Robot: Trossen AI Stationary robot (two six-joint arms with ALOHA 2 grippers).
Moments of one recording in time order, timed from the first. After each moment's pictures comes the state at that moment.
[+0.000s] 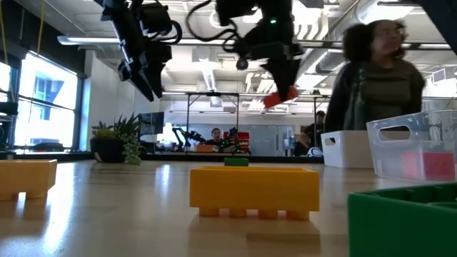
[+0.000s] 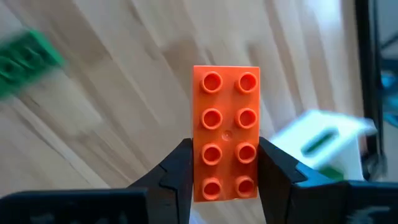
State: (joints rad) left arm 0.76 1.35 1.12 -0.85 -0.04 -0.08; right arm -0.02 2.09 1.96 -1.57 0.32 0.48
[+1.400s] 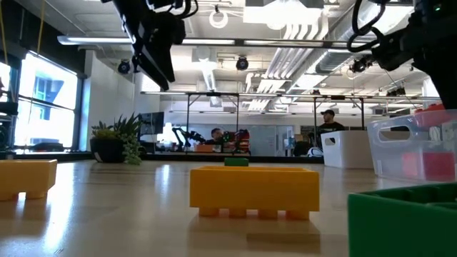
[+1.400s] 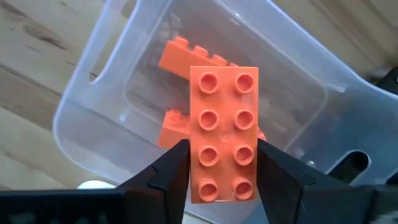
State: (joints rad) left arm 0.38 1.35 1.12 -0.82 -0.03 -0.24; right arm 0.33 1.27 0.89 -1.21 -0.03 1.26
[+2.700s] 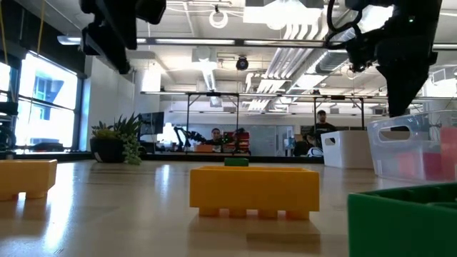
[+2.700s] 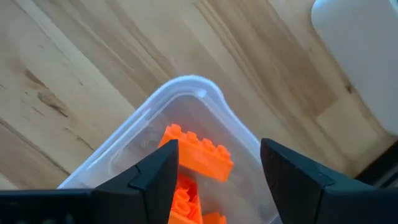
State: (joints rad) left arm -0.10 1.37 1.12 -0.88 0.00 -0.85; right arm 0.23 1.27 0.89 -1.12 0.22 0.92
